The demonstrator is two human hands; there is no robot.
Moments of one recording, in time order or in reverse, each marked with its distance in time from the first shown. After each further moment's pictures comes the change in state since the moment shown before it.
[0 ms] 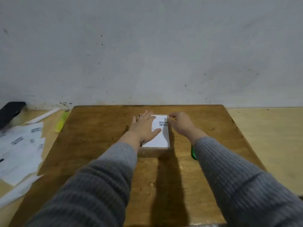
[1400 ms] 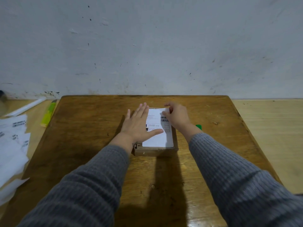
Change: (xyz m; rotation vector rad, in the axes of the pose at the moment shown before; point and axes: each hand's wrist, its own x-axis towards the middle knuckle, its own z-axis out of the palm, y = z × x) left_hand 0.019 -0.034 0.025 0.115 0.024 -0.005; right_hand 0.027 -0.011 0.028 0.201 0.081 0.064
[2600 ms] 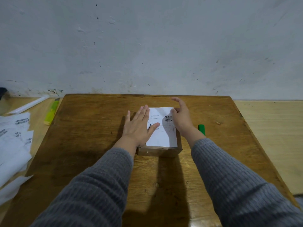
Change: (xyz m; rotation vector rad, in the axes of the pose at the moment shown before) left_hand -0.009 -0.008 0.017 0.061 0.054 -0.058; right_hand -0.023 -0.012 0.008 0.441 0.061 0.197
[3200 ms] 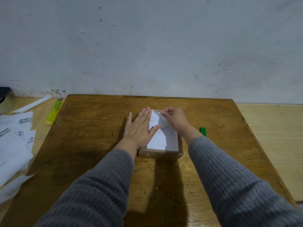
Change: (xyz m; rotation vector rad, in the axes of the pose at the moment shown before) left_hand -0.001 0.000 0.000 -0.021 0.015 0.017; right_hand 0.006 -0.010 0.008 -0.182 -0.189 -0.045
